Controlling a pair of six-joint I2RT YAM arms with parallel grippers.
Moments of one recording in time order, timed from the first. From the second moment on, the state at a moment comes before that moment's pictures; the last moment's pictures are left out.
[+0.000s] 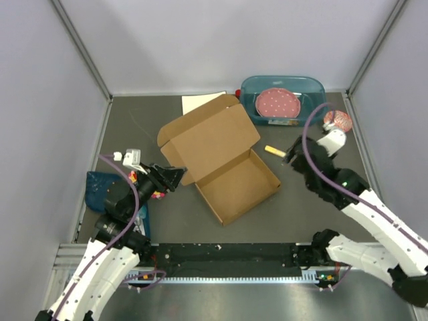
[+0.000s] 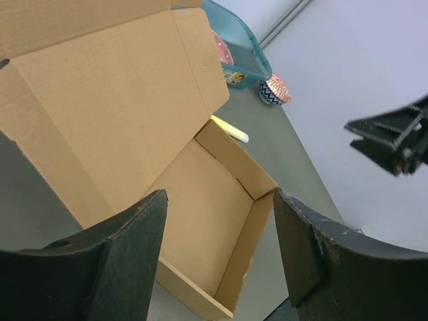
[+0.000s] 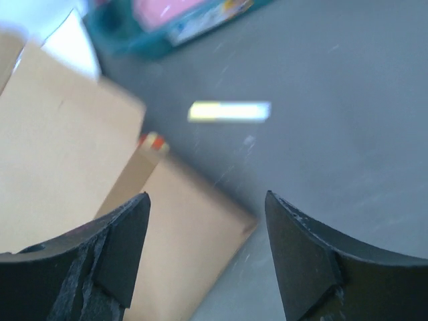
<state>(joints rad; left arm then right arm) -0.40 0.39 0.49 -0.13 0.18 -0.67 0.82 0.90 0.99 -0.80 0.75 0.97</state>
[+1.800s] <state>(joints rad) -0.40 0.29 0.44 -0.25 0.17 -0.65 0.25 1.75 1.06 -0.39 0.16 0.24</state>
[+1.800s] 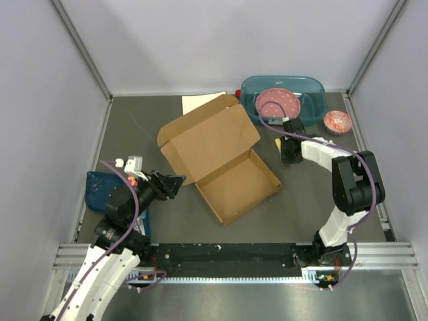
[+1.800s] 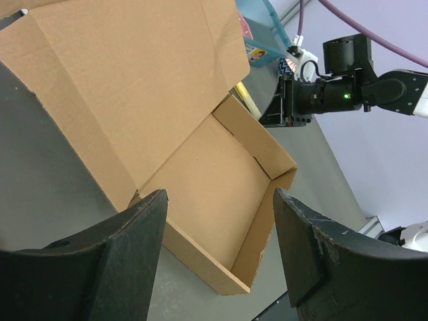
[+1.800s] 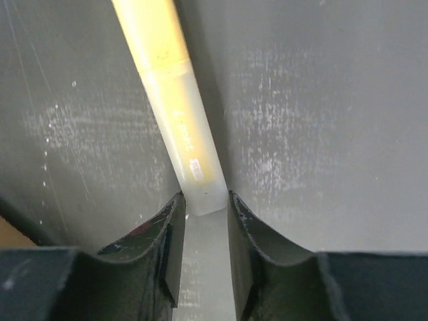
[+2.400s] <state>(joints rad) -0.40 0.30 0.42 -0.23 0.19 -0.66 0.25 1.79 1.17 -0.39 0.14 0.26</state>
